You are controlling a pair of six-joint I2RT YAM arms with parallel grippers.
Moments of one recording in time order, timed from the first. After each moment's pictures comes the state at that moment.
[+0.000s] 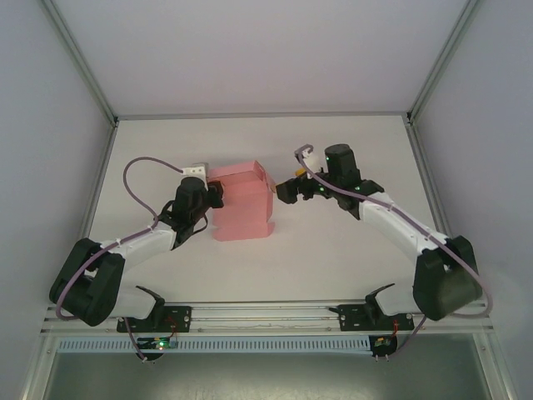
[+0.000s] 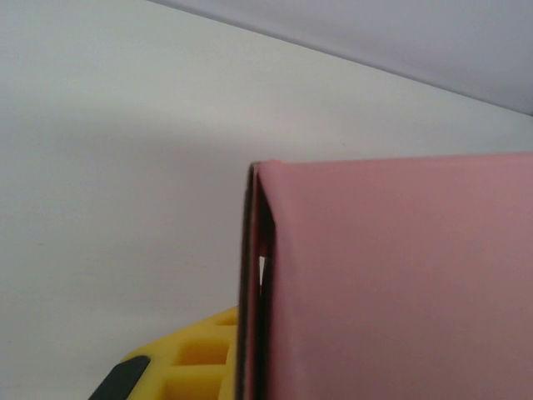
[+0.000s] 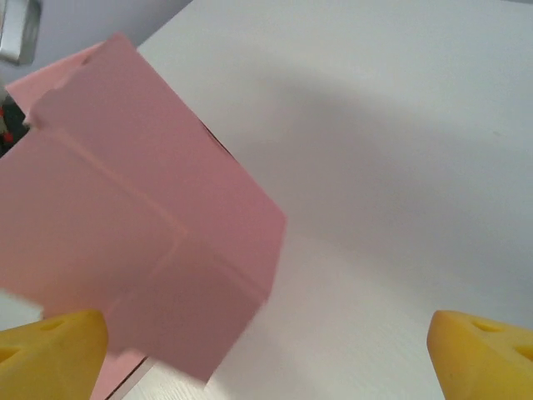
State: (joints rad) left arm -0.41 1.35 0.59 0.32 -0.08 -0.50; right arm 0.40 1.35 0.92 -0.16 -0.50 0.12
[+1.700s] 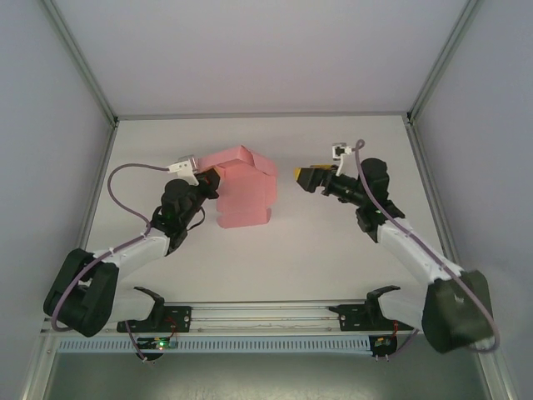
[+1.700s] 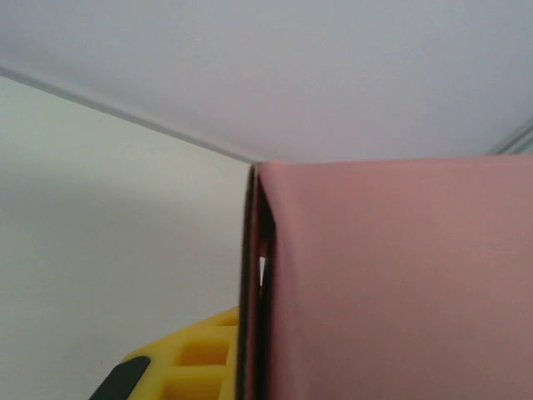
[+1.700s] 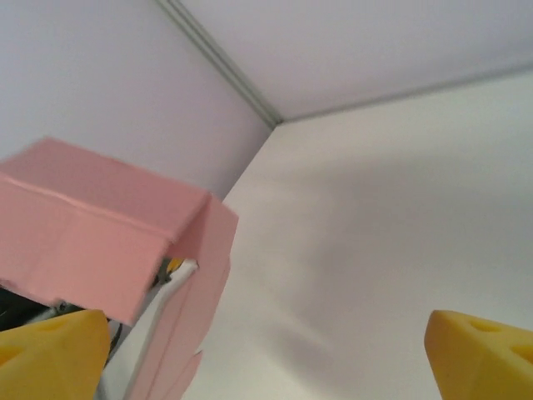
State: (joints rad) left arm -0.36 1.27 0.52 0.59 0.05 -0.57; right arm 0.23 1.13 0.68 0.28 -0.65 0.57
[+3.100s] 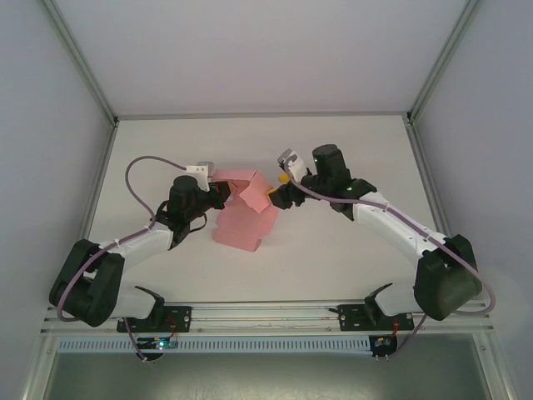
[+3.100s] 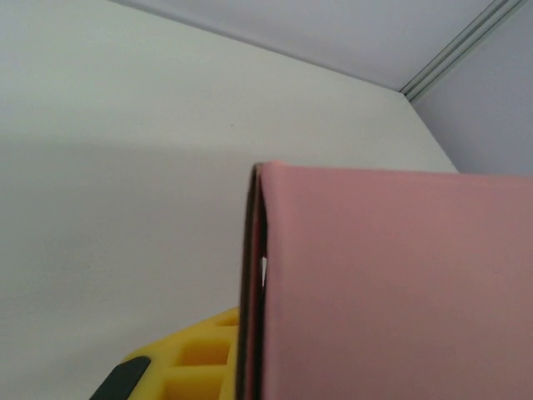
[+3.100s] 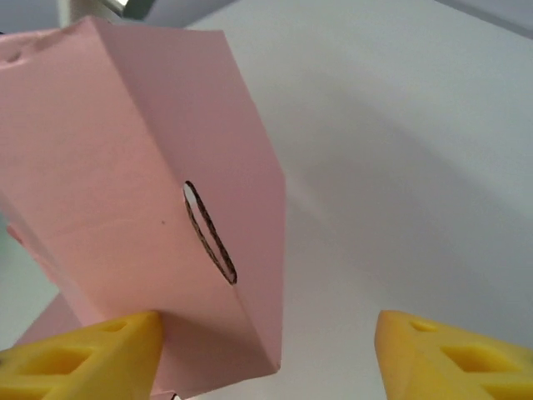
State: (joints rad) left arm -0.36 1.35 0.57 0.41 0.26 -0.49; right arm 0.52 1.38 1.00 -0.23 -0.52 -0.12
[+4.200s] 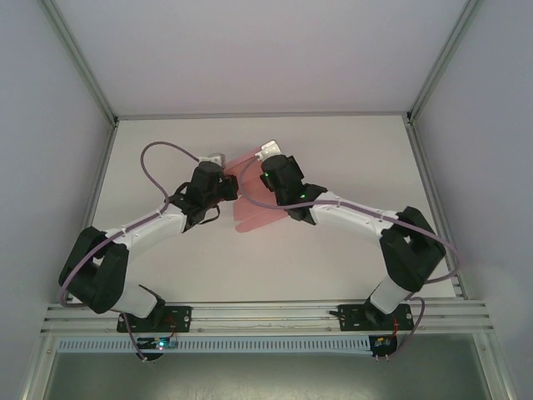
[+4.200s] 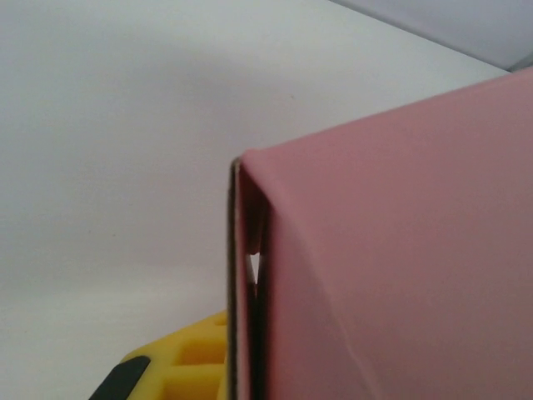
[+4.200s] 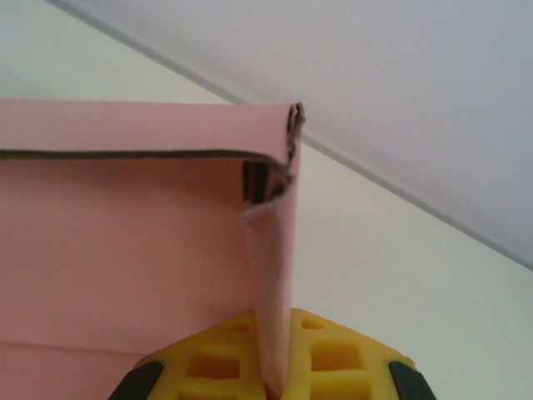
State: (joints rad) left arm -0.49 1.45 0.86 -0.02 -0.01 -0.61; right arm 0.77 1.66 1.12 0.03 0.66 -0.10
